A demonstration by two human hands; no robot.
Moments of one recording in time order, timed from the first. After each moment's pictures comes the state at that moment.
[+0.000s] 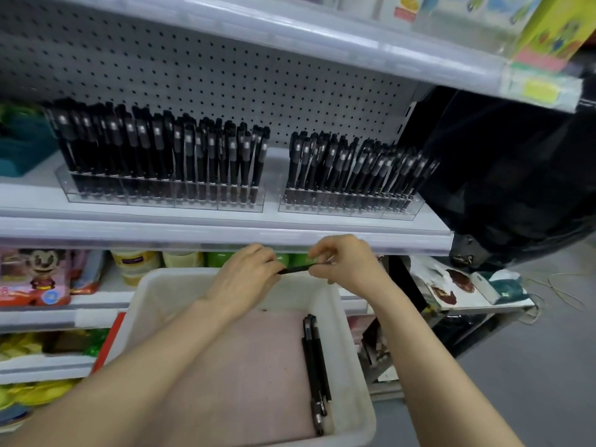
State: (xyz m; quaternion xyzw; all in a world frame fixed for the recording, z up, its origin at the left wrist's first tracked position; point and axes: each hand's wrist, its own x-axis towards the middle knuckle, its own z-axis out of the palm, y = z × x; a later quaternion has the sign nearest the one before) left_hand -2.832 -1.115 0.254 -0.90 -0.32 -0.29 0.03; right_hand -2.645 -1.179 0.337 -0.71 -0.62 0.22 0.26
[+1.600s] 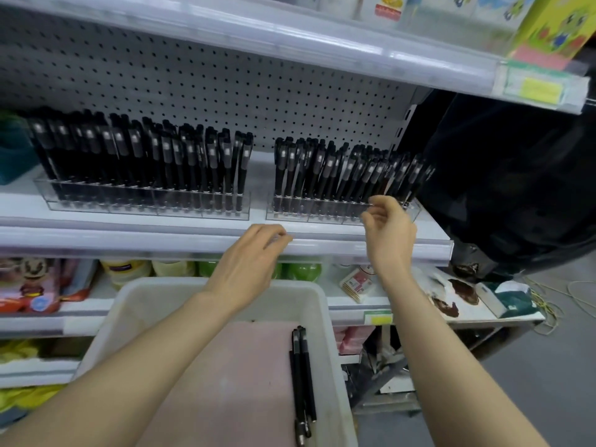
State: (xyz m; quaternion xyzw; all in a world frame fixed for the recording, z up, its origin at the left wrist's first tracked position) left_hand -2.799 -1.108 0.282 -0.88 -0.36 -0.31 0.04; right_hand -2.576 -1.142 0.345 -0.72 -0.48 0.01 0.49
